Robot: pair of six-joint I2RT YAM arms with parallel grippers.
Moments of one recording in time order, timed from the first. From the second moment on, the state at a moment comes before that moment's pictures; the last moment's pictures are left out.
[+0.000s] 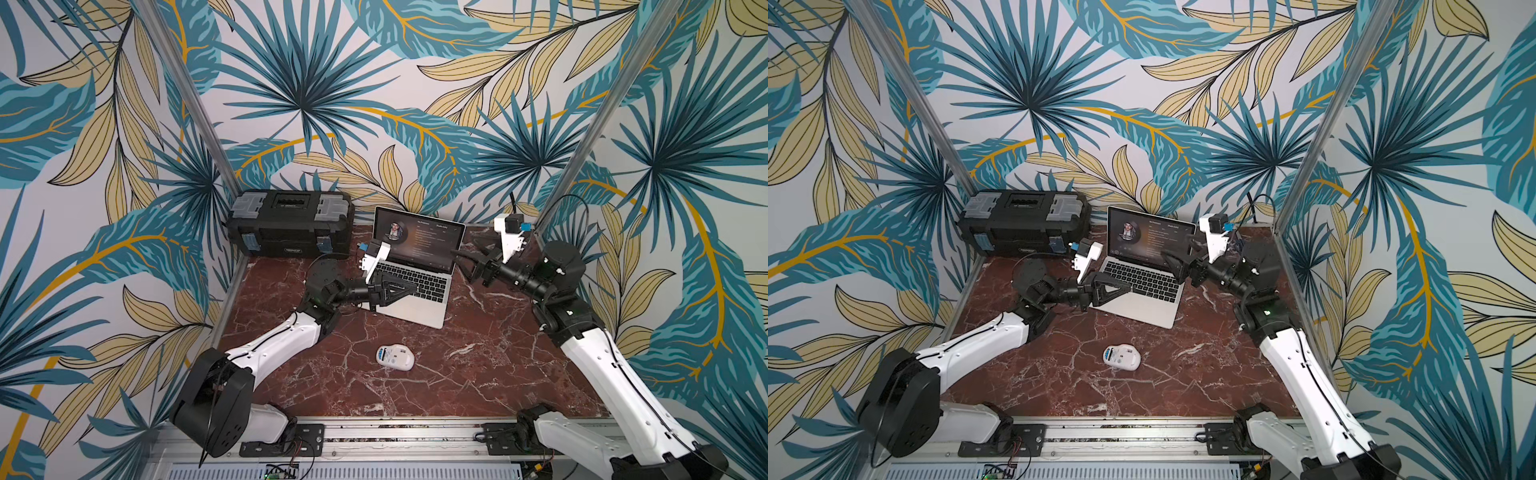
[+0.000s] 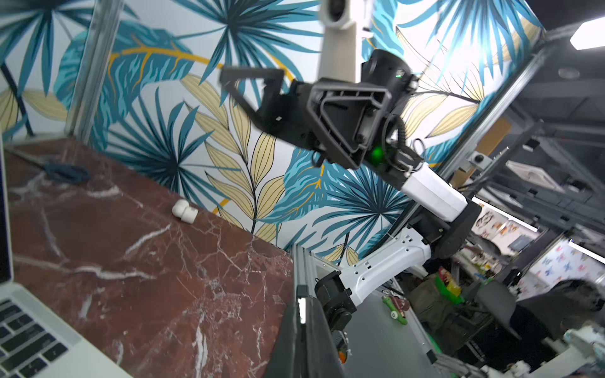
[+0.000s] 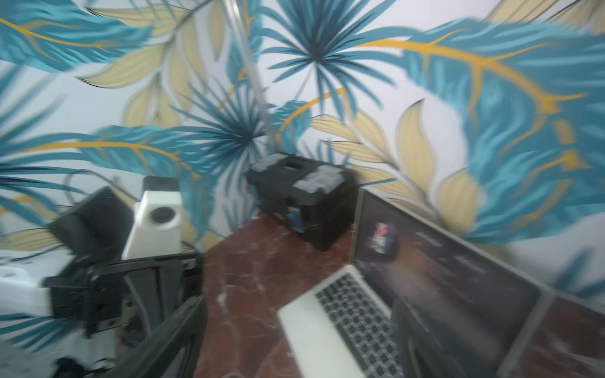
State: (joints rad) left arm -0.50 1.36 0.83 0.81 1.06 -0.73; right arm 0.25 1.07 1.01 0.05 -0.68 0.30
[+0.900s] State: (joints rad) left arm -0.52 1.31 0.83 0.86 1.08 -0.62; right arm 0.40 1.23 1.01 0.14 -1.14 0.38
